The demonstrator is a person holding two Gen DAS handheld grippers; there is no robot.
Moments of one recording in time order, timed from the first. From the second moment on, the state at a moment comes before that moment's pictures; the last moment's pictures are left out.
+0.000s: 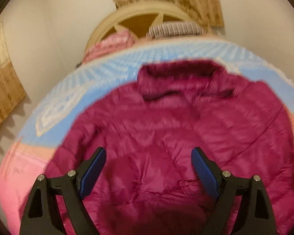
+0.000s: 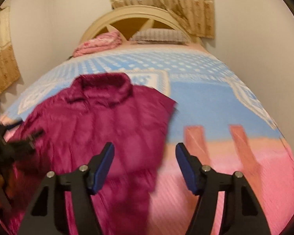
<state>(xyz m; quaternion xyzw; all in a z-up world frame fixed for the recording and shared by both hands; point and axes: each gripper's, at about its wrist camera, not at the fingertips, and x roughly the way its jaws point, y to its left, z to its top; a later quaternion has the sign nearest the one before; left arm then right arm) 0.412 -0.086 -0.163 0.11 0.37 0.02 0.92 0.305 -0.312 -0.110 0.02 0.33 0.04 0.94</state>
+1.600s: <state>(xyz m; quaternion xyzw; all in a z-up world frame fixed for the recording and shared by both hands) 0.439 -0.060 -0.209 0.02 0.43 0.01 0.90 0.332 -0.248 -0.160 -0.02 0.41 0.07 0.91</state>
